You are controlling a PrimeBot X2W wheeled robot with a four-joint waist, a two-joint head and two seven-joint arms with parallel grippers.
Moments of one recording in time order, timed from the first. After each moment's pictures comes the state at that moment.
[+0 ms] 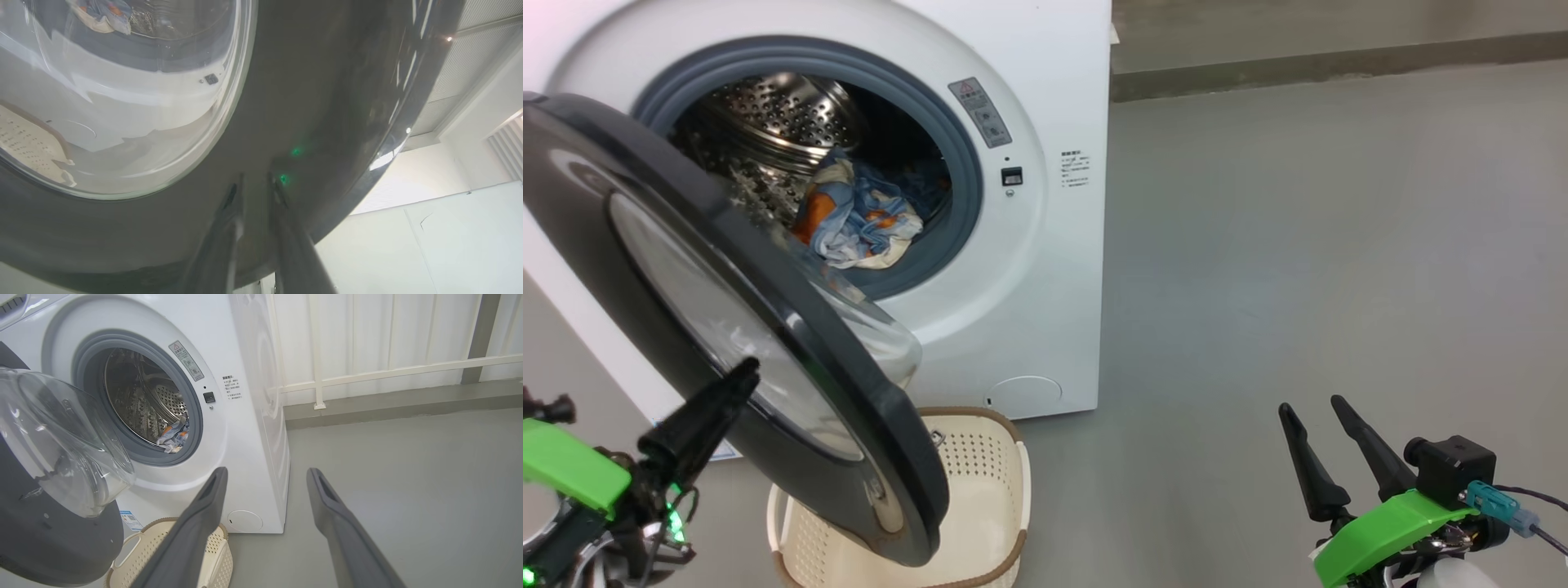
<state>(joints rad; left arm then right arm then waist) -0.26 0.16 0.24 0.12 -1.48 0.05 0.88 -0.14 -0.22 0.28 0.38 0.51 0.12 -0.25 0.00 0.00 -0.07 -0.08</state>
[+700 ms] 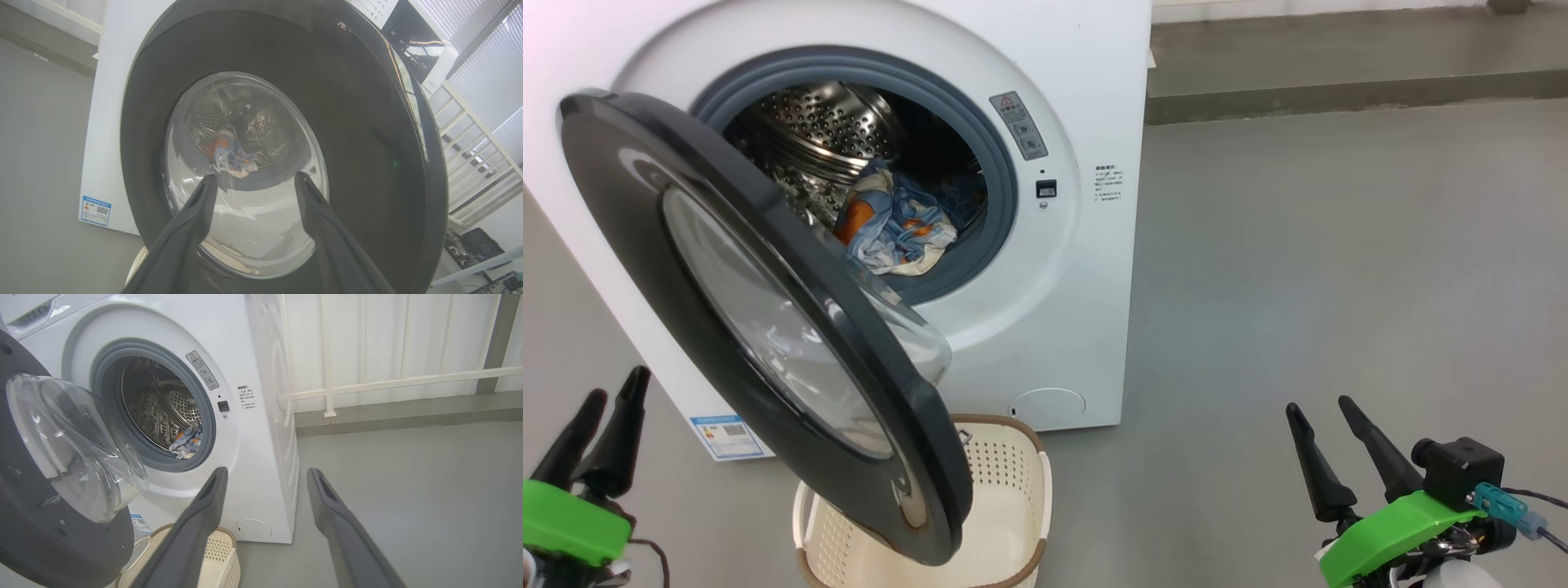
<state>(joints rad) -0.14 0.30 0.20 0.06 -0.96 -0.12 0.42 -0.13 -0.22 0.26 0.38 0.51 0.12 -0.25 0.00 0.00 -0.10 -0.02</state>
